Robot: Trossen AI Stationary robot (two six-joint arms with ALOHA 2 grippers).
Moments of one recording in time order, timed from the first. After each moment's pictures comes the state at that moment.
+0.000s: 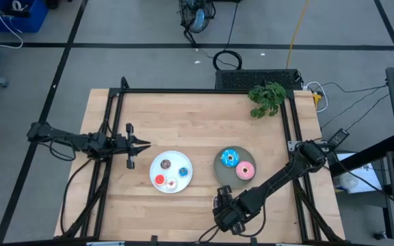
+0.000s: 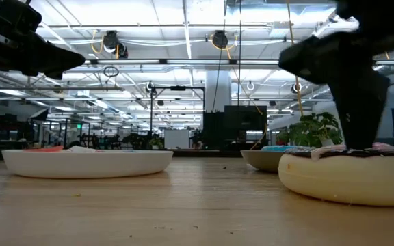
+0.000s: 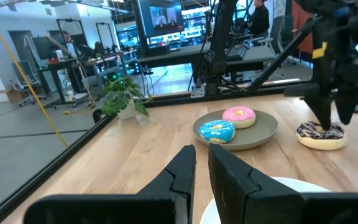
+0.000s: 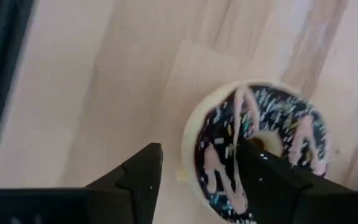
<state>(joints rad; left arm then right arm) -0.23 0.19 0.01 0.19 -0.32 0.14 0.64 2.01 1.44 -0.73 0.09 0.31</state>
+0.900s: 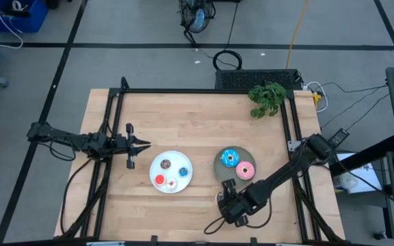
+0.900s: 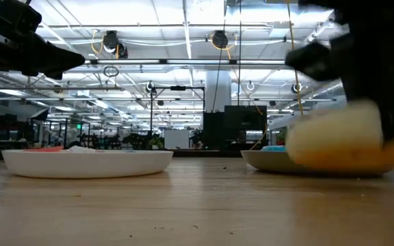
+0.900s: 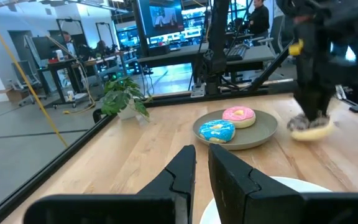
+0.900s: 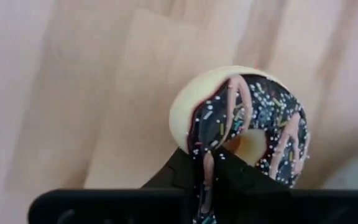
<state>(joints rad) -0.23 0.19 0.01 0.19 -0.32 0.14 0.62 1.90 1.26 -0.61 0.15 0.31</state>
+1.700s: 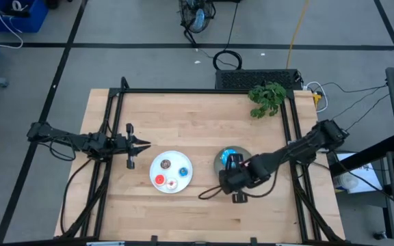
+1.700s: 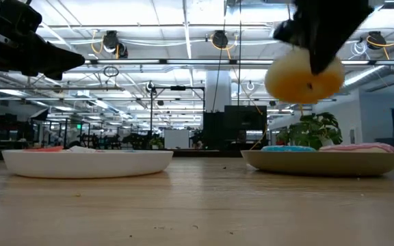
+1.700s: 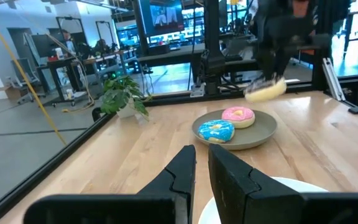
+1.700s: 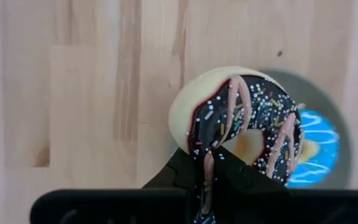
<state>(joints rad) -0.23 0.19 0.01 0.18 -0.32 0.13 0.43 1.69 1.37 -0.99 0.15 0.36</state>
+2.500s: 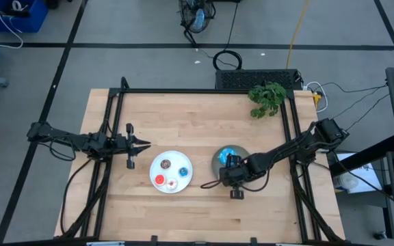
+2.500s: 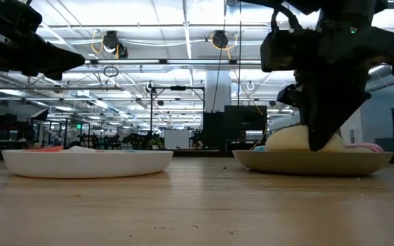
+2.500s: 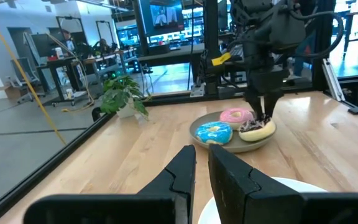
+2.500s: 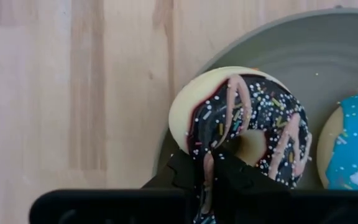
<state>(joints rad) -0.23 0.19 0.01 0.18 -0.32 0.13 0.35 1.69 0.99 -0.51 0.05 0.37</state>
